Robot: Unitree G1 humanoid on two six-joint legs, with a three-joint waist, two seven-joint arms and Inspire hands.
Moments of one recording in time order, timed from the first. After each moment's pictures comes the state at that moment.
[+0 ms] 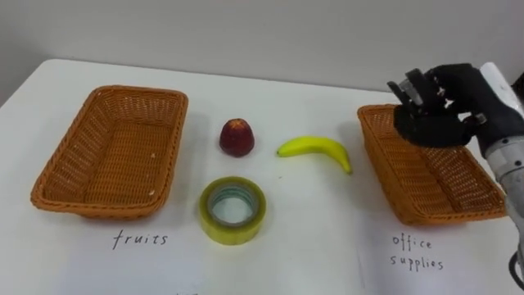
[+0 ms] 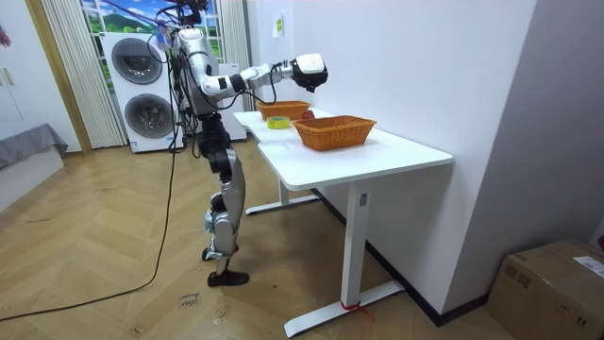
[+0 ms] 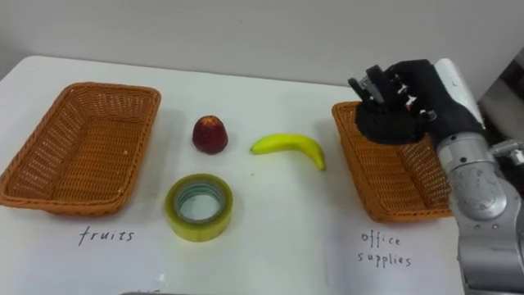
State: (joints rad) left arm 0.29 0.27 0.08 0.90 0.46 0.10 0.08; right arm -0.07 -0.47 -0.19 -0.07 -0.31 0.10 0.11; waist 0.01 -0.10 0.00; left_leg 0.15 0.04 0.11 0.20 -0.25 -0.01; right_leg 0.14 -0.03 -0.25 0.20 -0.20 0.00
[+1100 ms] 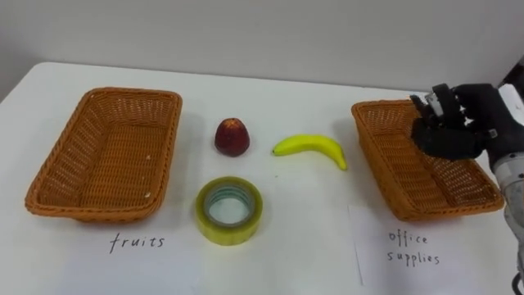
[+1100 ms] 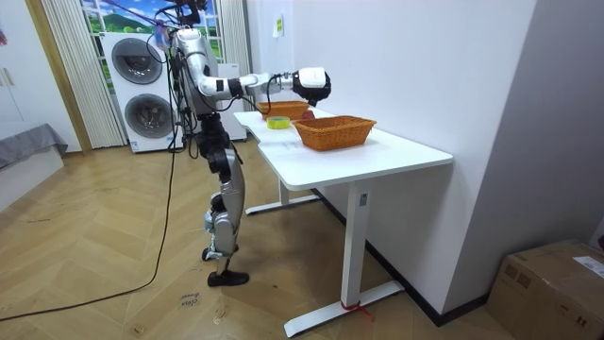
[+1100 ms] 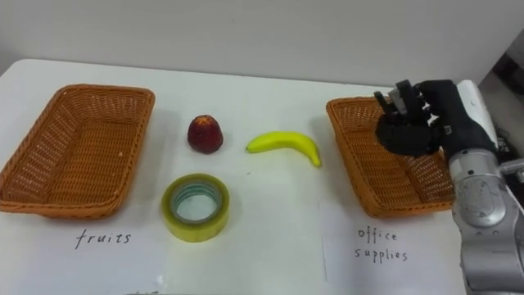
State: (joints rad) left arm 0.30 0.27 0.08 0.85 0.46 0.12 0.05; right arm -0.07 -0.48 -0.18 0.13 -0.31 0.10 0.06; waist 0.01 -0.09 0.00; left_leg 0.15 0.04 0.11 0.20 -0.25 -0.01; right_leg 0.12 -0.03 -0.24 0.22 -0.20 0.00
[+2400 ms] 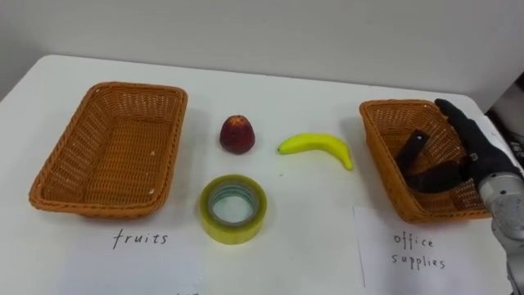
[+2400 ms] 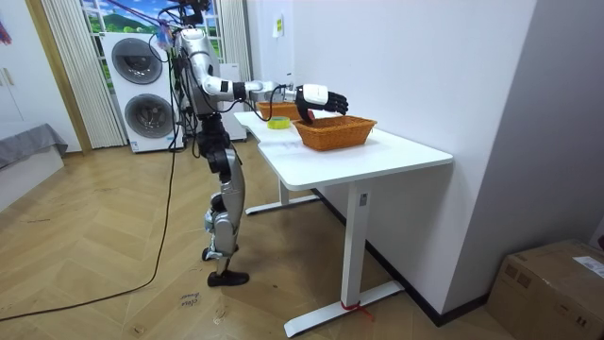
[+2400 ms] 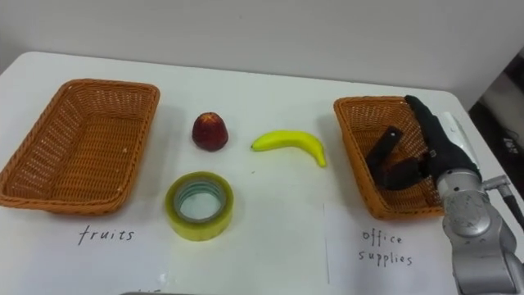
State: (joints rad) left arm 0.30 0.27 0.08 0.84 0.46 0.12 0.03; right arm -0.07 -0.48 -0.13 0.23 -0.32 0.10 0.09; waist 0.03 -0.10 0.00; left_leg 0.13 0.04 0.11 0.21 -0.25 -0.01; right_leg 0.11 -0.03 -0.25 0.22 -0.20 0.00
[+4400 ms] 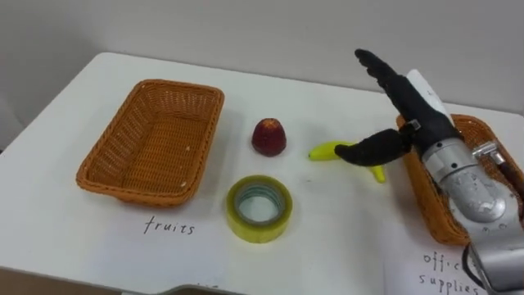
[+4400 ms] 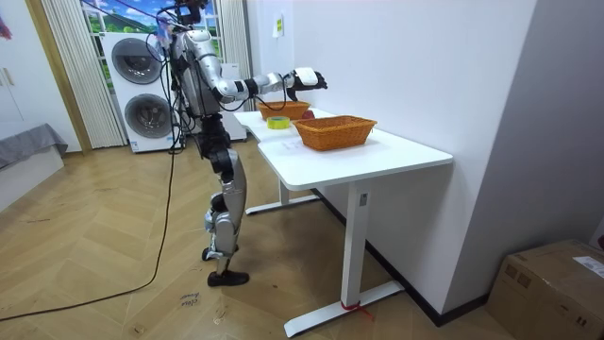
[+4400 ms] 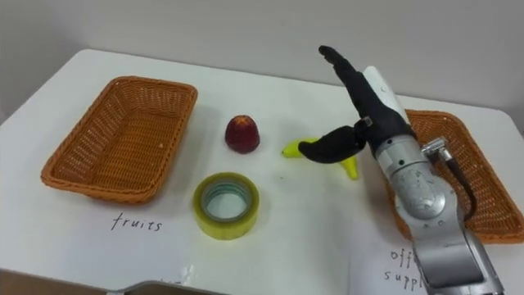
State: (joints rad) left arm 0.27 0.26 0.05 0.89 0.47 0.15 0.05; right arm -0.11 -0.45 0.11 -0.03 -0.19 0.07 0.12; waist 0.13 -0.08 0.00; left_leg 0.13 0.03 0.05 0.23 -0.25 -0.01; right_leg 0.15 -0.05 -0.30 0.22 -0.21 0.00
